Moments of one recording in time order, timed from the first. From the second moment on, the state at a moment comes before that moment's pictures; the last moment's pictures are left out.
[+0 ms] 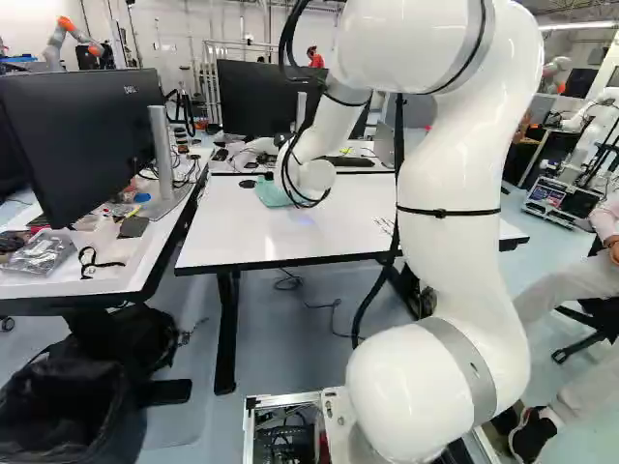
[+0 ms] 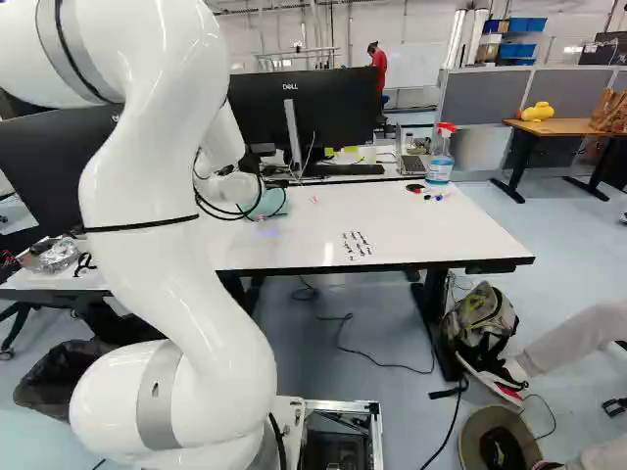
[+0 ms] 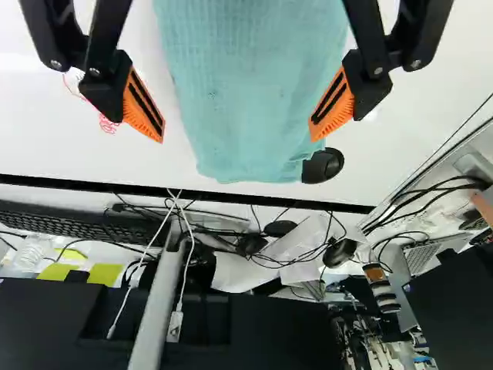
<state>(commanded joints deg) 11.2 -24.4 -53.2 0.0 37.2 0.0</state>
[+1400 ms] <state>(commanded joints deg) 11.8 -26.0 -55.1 0.0 23.0 0.0</state>
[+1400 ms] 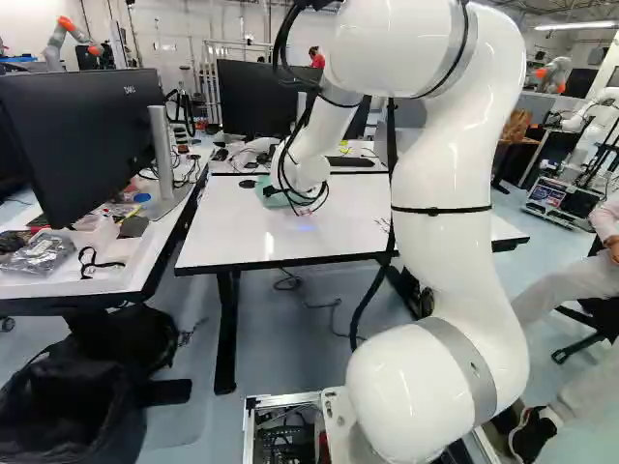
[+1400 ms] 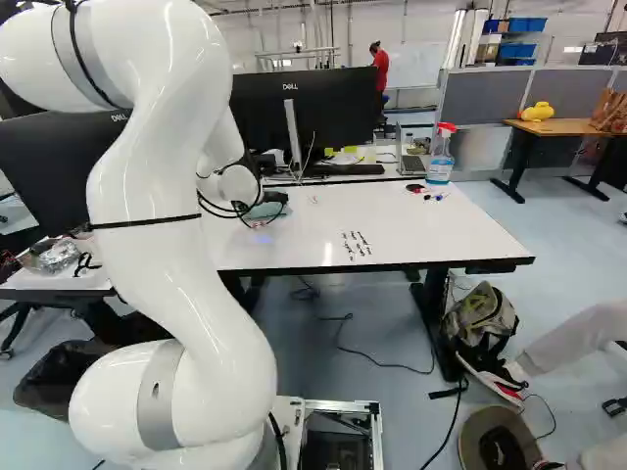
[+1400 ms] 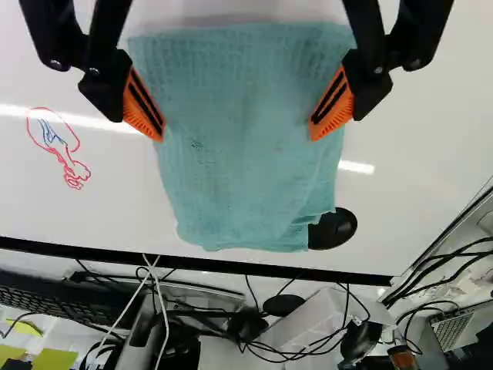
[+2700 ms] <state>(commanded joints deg) 11.5 -24.5 -55.1 0.0 23.0 0.0</state>
